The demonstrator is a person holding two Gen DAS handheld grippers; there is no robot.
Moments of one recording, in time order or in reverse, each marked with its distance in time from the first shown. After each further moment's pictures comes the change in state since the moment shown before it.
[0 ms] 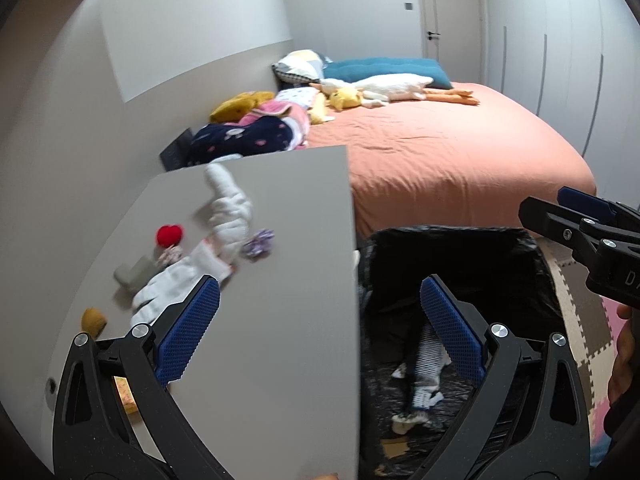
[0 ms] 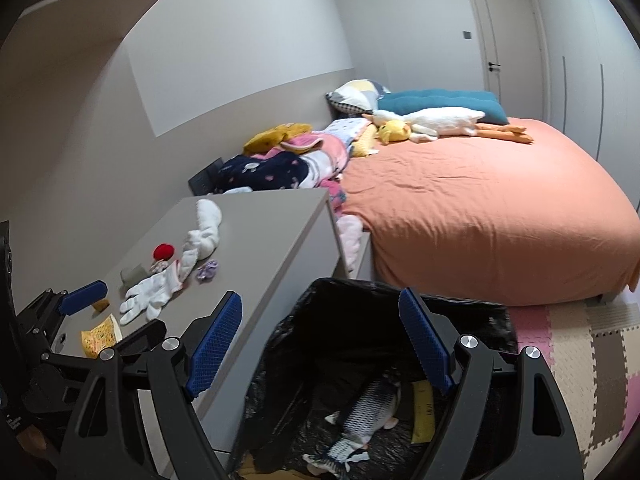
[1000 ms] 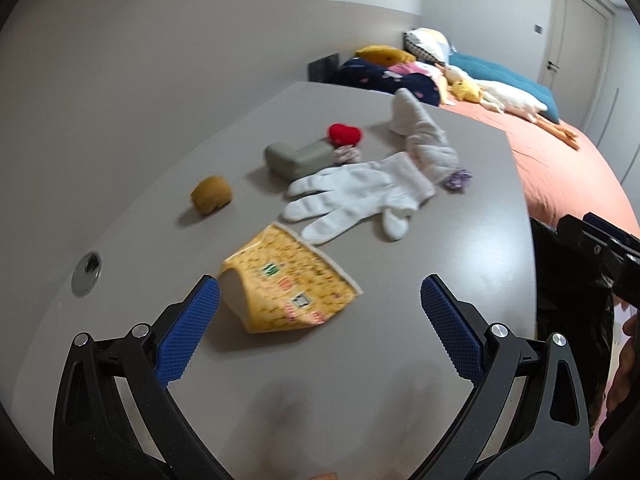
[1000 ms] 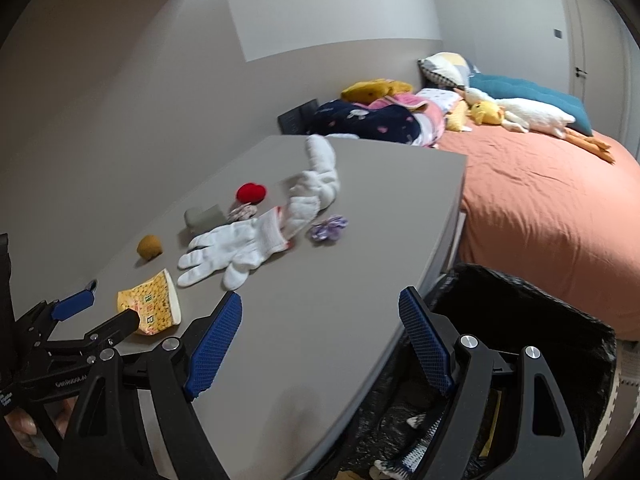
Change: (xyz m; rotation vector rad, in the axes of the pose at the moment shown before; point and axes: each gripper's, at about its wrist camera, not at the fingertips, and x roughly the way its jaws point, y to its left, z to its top) left arm -0.008 0.161 -0.089 -0.372 0.133 0.213; right arm 0.079 0.131 -0.018 -0.186 0.155 0.203
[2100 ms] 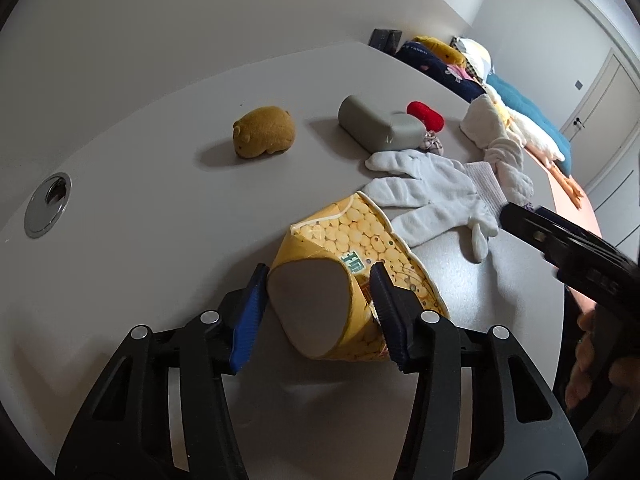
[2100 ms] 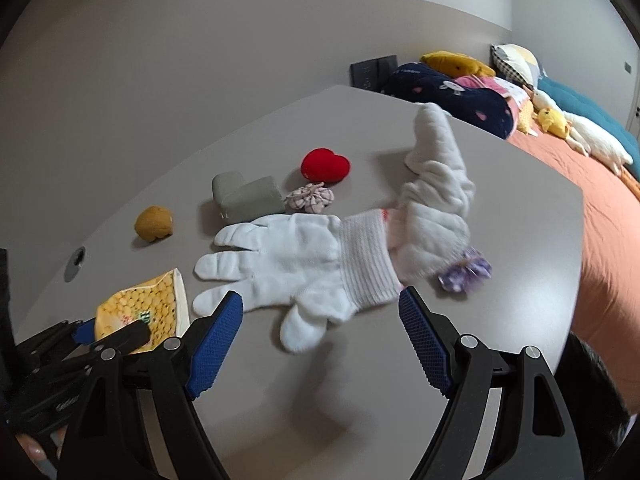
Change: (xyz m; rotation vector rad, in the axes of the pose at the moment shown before) left arm 0.066 0.080 -0.005 -0.273 0.116 -0.100; right arm 0.129 0.089 0.043 -0.194 0.181 0.054
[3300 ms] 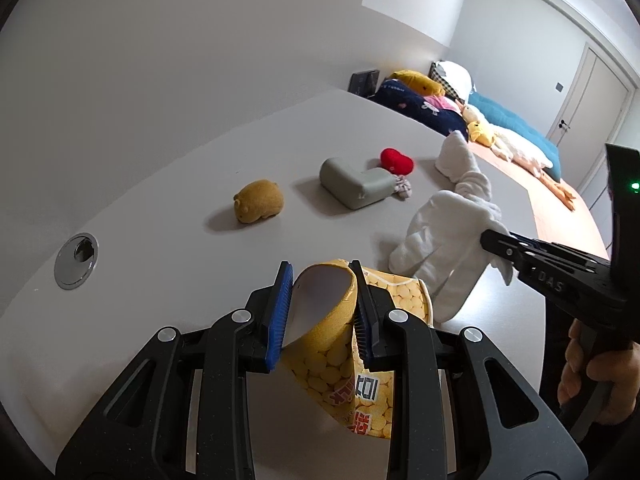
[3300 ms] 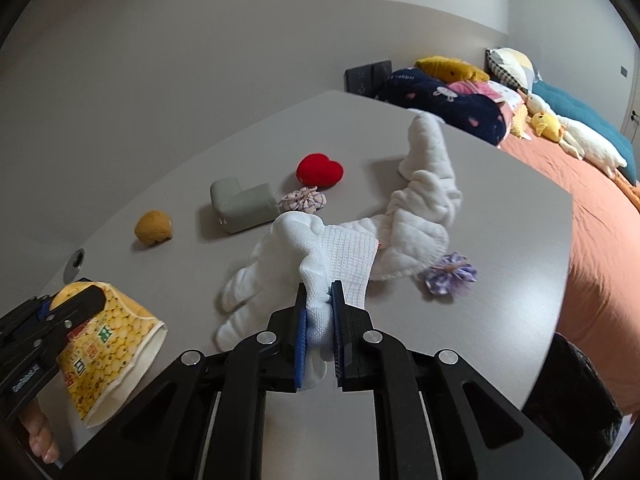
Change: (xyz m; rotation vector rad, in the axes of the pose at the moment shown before) left arm -0.049 -0.014 0.008 0.084 -0.141 0.002; right arm -0.017 -0.005 0.003 0.013 -0.019 -0.020
